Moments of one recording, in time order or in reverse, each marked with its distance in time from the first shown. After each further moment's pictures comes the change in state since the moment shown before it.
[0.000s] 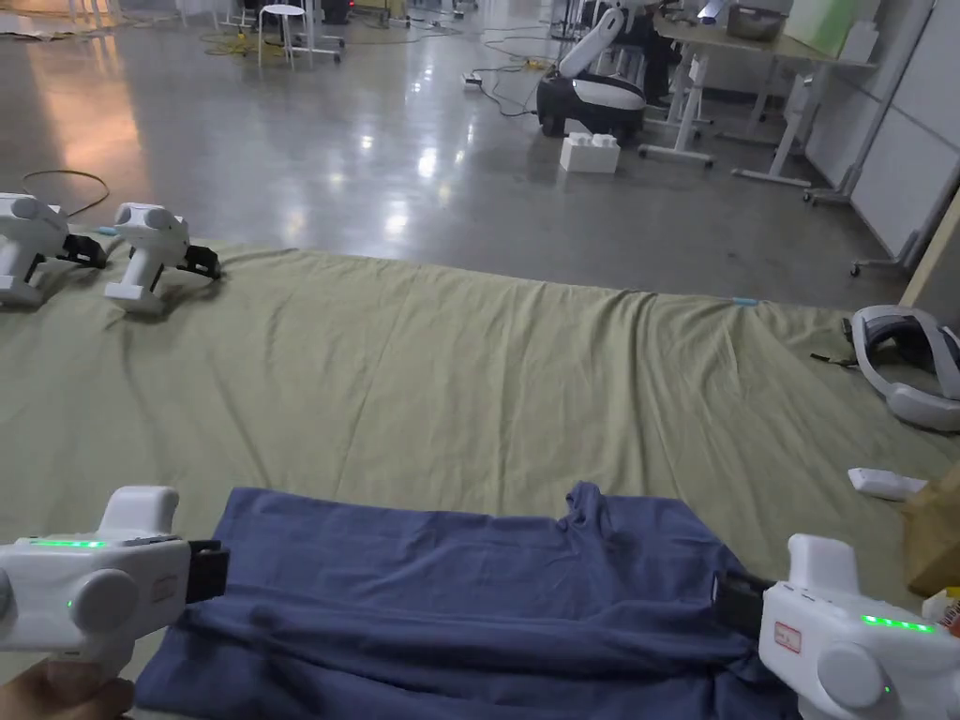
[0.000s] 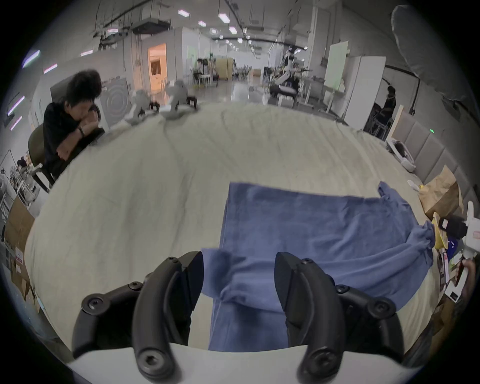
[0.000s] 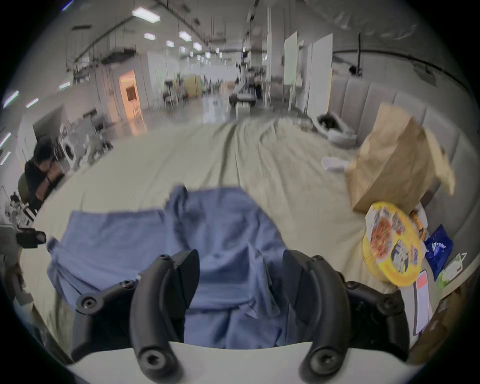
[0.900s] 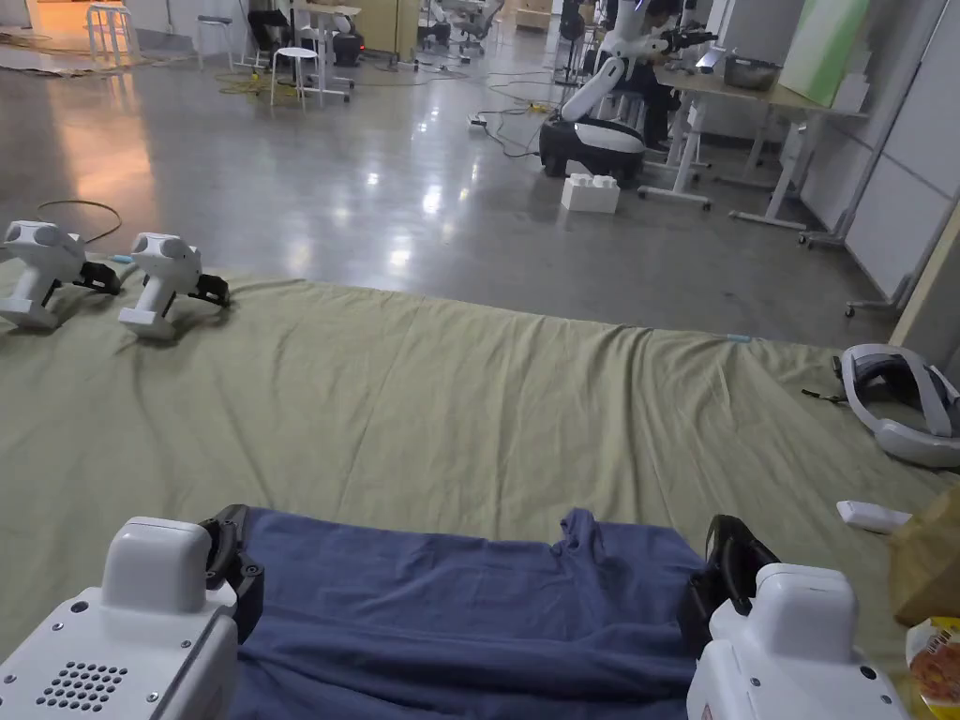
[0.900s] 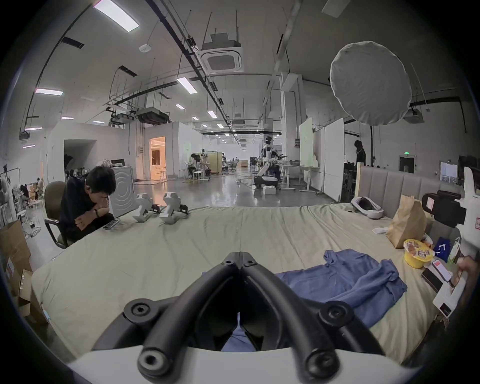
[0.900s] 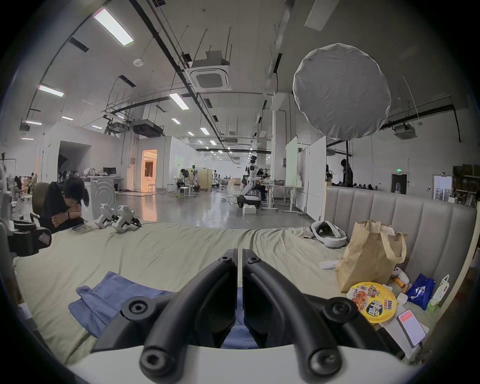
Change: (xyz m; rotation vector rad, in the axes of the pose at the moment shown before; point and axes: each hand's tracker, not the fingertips) left arm 0.052 -0.048 0.120 0.578 -0.014 -0.067; right arm -0.092 -0.022 0.140 0.589 0.006 0.081
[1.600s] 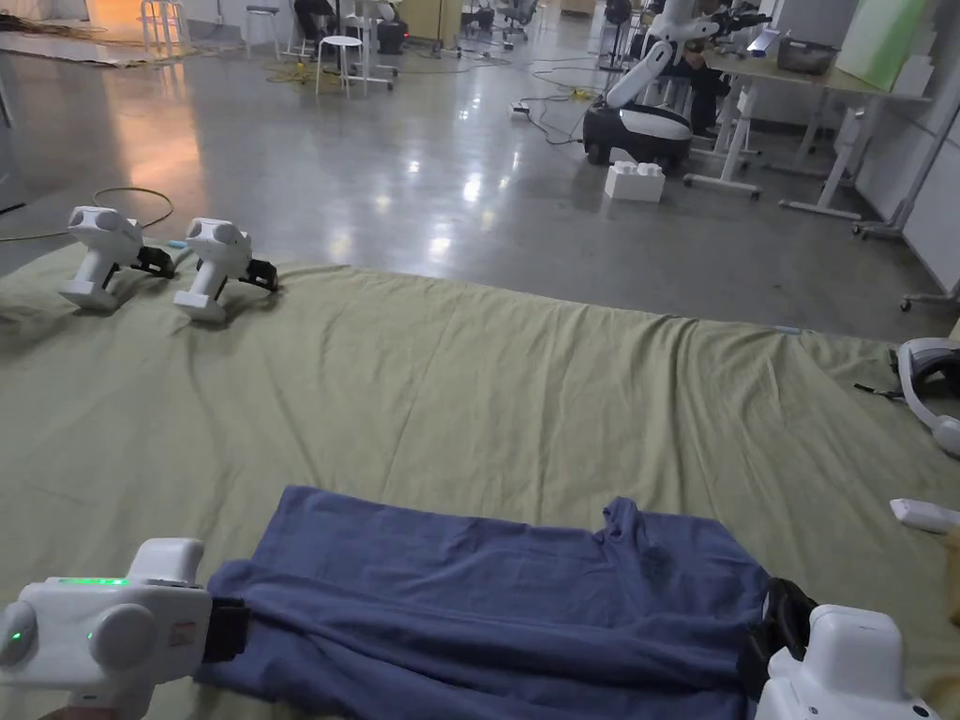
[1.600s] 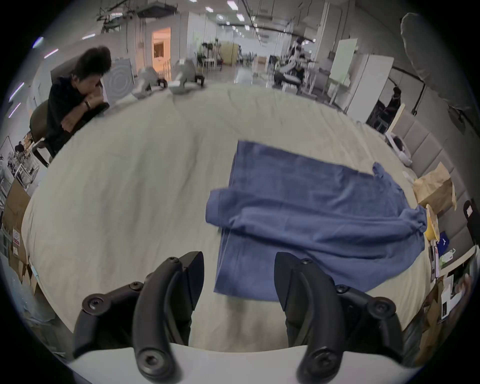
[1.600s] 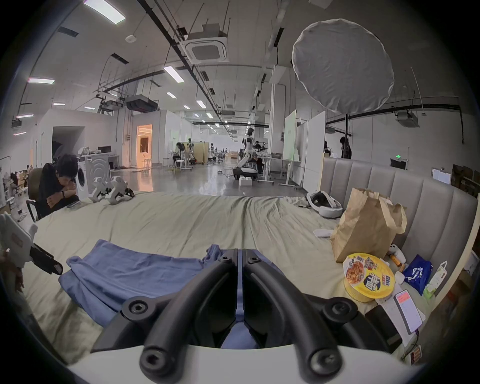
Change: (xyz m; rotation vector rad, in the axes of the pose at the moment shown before) left arm -0.077 -0.070 -0.091 -0.775 -0.001 0.143; right arm 0.021 -0.045 -0.011 -0.193 -0.019 0.014
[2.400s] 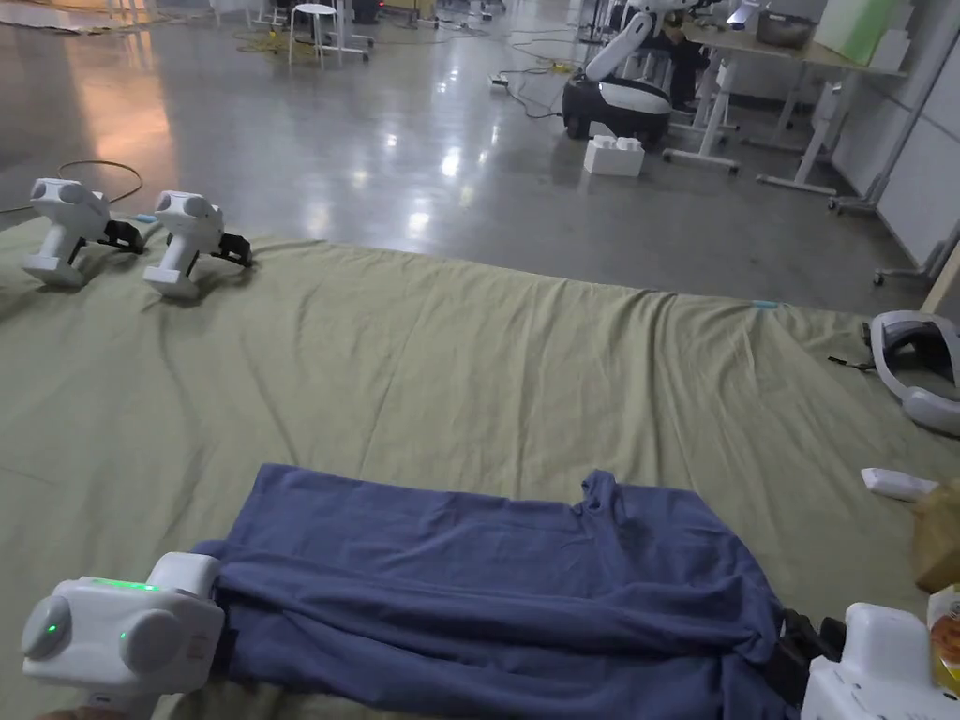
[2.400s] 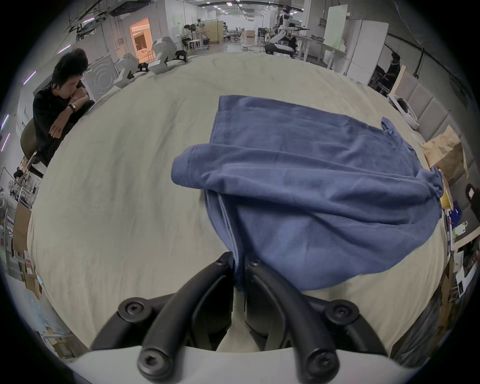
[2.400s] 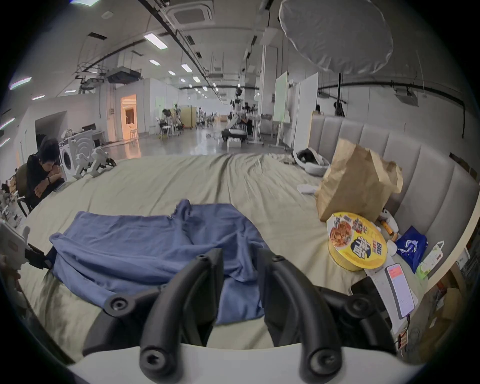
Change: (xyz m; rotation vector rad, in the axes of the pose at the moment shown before) left arm 0.018 -0.019 -0.016 -0.094 0.031 -0.113; right arm 0.068 -0.026 -0.028 -0.290 -0.052 -0.035
